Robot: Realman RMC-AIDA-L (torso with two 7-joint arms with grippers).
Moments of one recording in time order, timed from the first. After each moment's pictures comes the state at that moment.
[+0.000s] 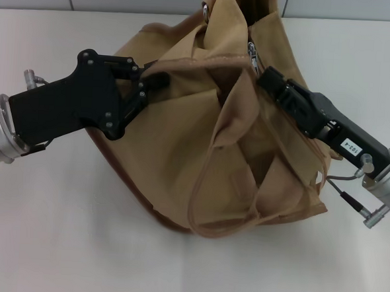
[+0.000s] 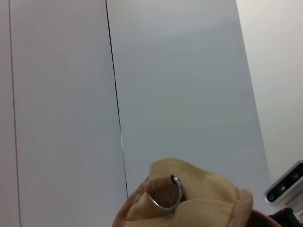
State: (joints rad) left arm -0.48 -2.07 0.80 0.46 1.53 1.74 -0.81; right arm 0.54 2.09 -0.75 0.01 -1.37 -1.69 1.14
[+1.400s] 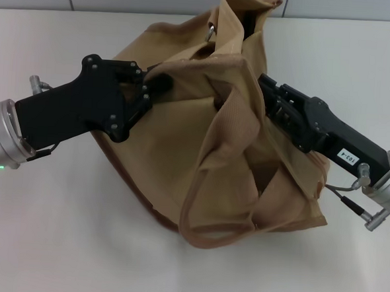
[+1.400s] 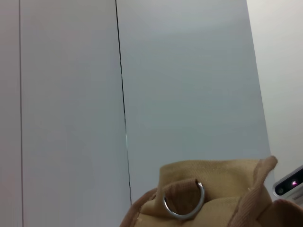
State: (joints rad) left arm -0.48 -2.07 0.80 0.41 1.53 1.72 -0.80; right arm 0.54 2.09 -0.81 -0.04 -1.38 -1.71 1.08
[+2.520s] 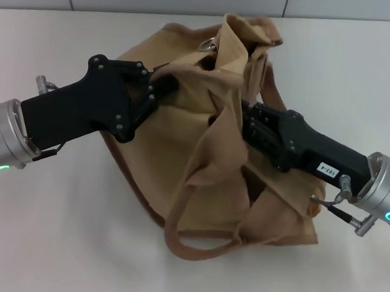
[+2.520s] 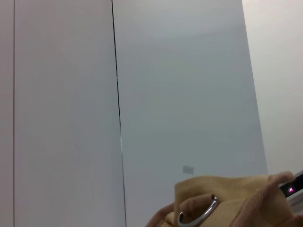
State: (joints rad) left arm -0.50 -2.08 0.80 0.39 1.53 1.73 -0.80; right arm 0.57 2.09 -0.82 -0.03 -1.47 -1.71 1.06
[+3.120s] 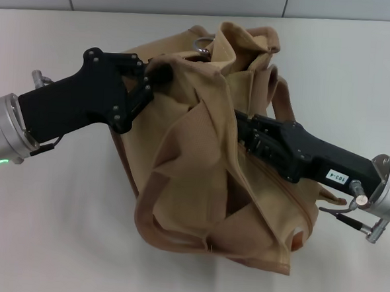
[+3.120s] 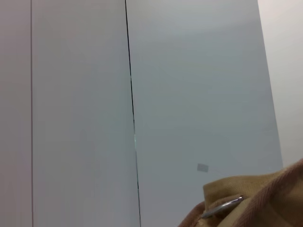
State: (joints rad) left arm -0.50 -2.07 0.80 0.39 1.51 1.70 -0.80; right arm 0.57 2.08 -0.82 -0.10 -1.55 -1.76 1.20
